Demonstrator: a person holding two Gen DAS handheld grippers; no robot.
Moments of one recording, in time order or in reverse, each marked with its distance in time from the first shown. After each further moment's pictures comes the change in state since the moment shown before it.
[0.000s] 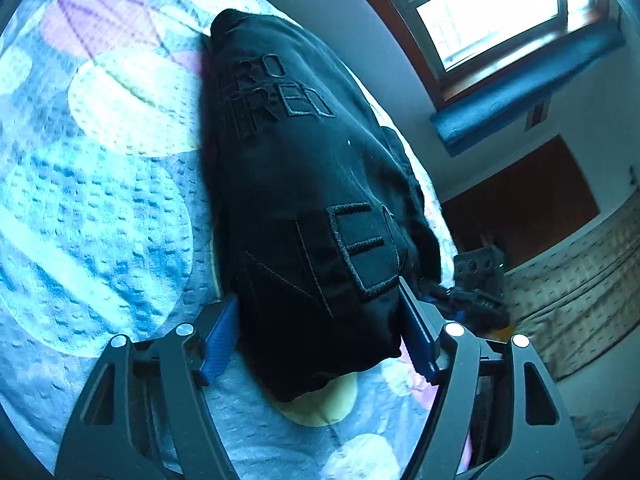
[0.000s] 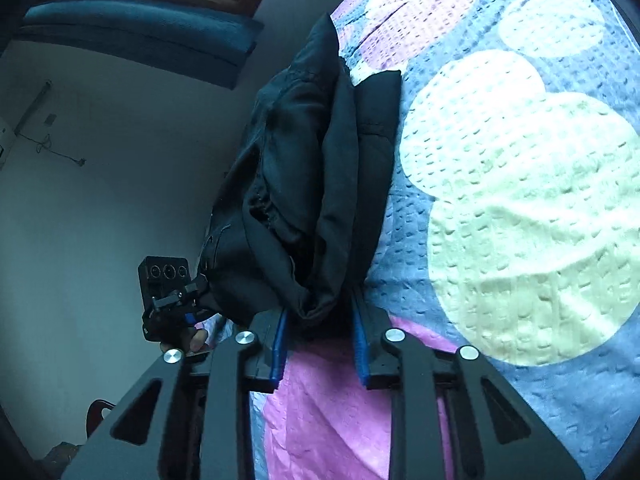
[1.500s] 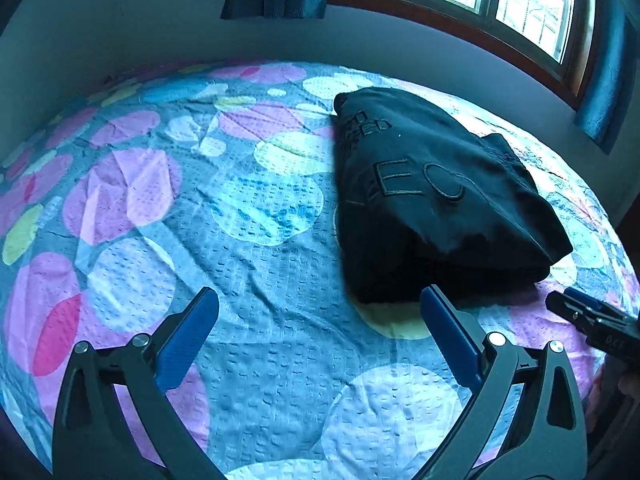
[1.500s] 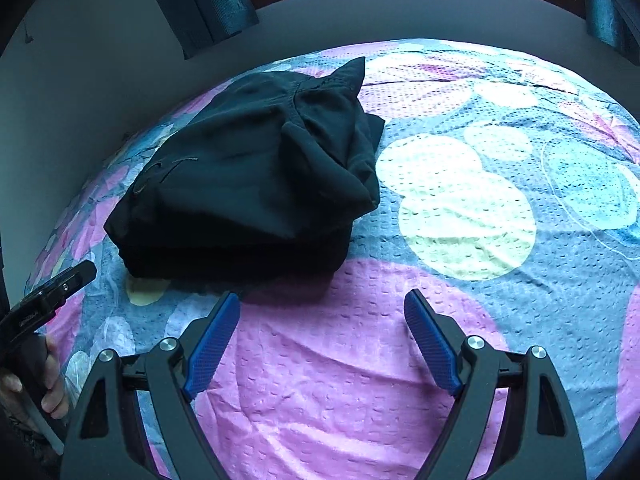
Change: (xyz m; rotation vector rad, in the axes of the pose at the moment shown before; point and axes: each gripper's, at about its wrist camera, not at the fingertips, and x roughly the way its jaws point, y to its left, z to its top) left arm -0.044 -0.104 -0.090 0.128 -0.288 0.826; right arm 0.021 0.074 -0.050 -0.357 -0.165 -0.634
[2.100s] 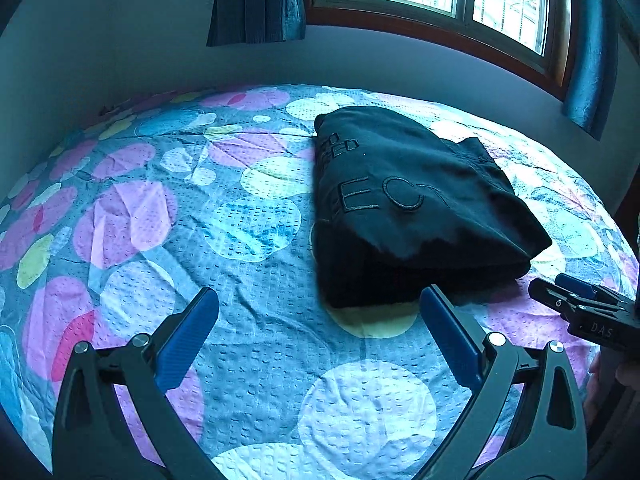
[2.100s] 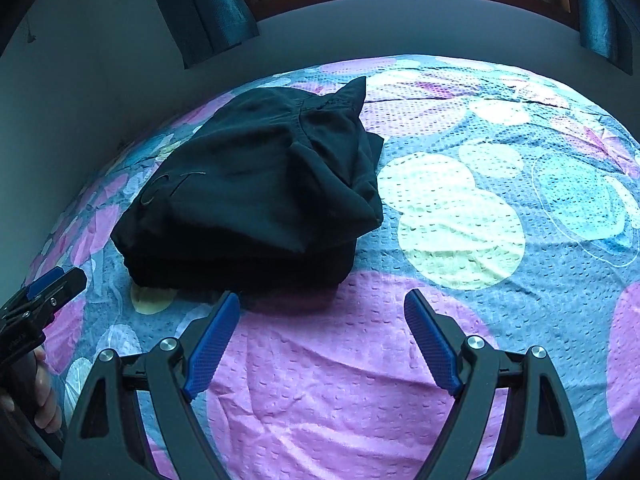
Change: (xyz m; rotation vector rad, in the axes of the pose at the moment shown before) left arm -0.023 -0.023 0.002 0.056 -0.049 -0.001; right arm -0.020 0.009 0.000 -0.014 -0.043 -0.022
